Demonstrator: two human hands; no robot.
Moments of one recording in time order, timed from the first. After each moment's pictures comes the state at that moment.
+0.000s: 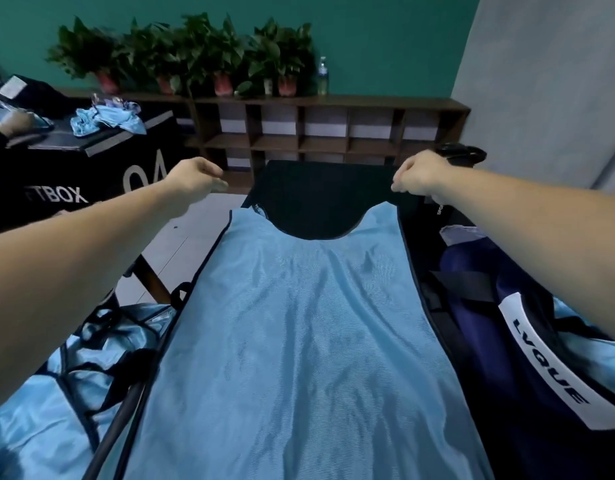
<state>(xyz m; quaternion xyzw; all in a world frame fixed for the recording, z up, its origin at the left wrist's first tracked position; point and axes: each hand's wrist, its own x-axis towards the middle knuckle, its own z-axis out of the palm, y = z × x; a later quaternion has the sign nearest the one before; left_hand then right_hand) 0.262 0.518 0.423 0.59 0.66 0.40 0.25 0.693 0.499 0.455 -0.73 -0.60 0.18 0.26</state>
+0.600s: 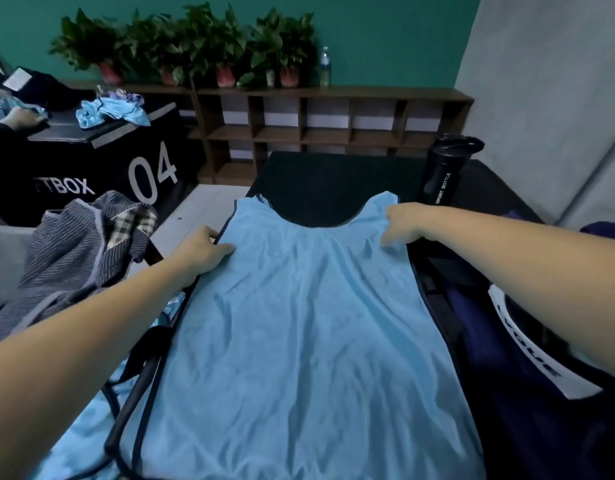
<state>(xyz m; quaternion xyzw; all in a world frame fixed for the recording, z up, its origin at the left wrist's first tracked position) 0.260 0.425 0.322 0.55 0.73 0.26 0.30 0.658 0.429 0.405 -0.72 -0.67 0.10 -0.11</state>
